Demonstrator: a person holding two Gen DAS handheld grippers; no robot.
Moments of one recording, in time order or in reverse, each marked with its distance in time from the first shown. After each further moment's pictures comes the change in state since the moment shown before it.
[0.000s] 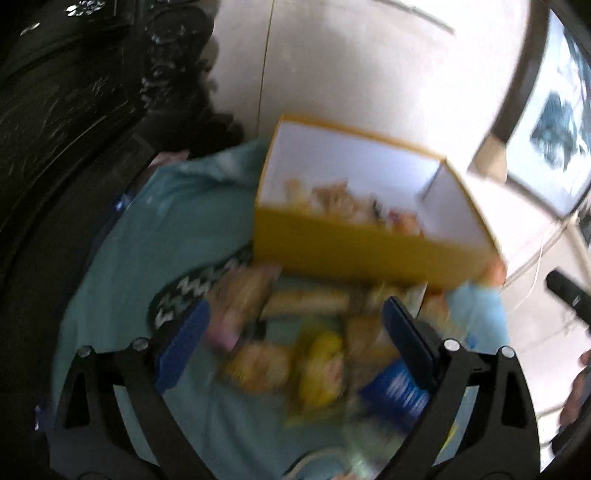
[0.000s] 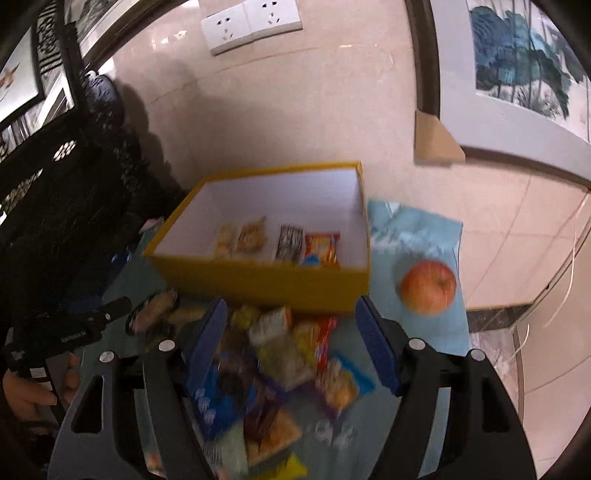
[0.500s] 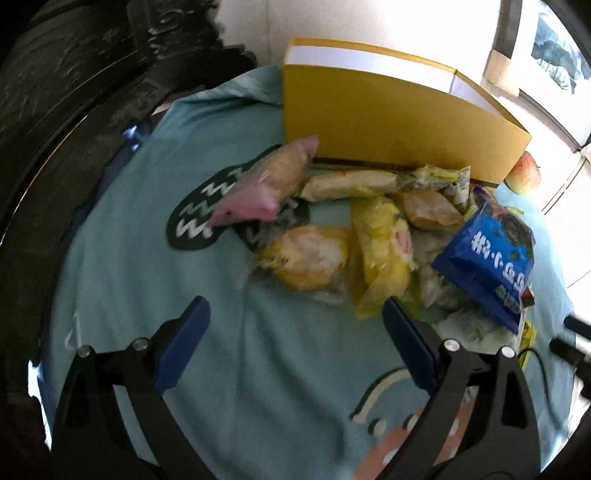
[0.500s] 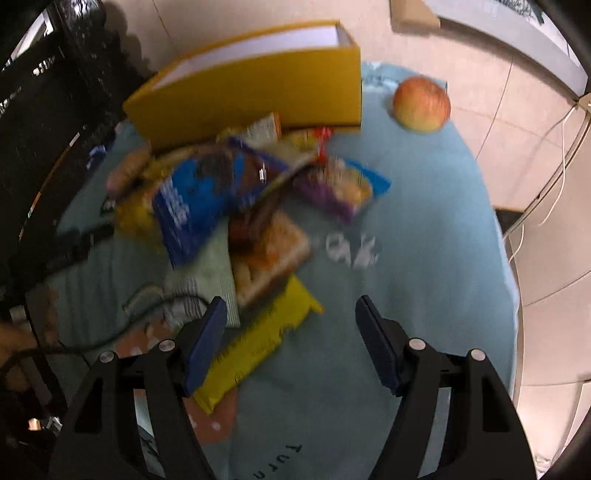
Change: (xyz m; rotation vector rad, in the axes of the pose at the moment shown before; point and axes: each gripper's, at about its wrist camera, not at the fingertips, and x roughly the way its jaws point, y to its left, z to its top) left arm 0.032 0.015 -0.081 0.112 0.097 0.086; right arm 0.020 0.020 -0.146 0.072 0.306 -0.081
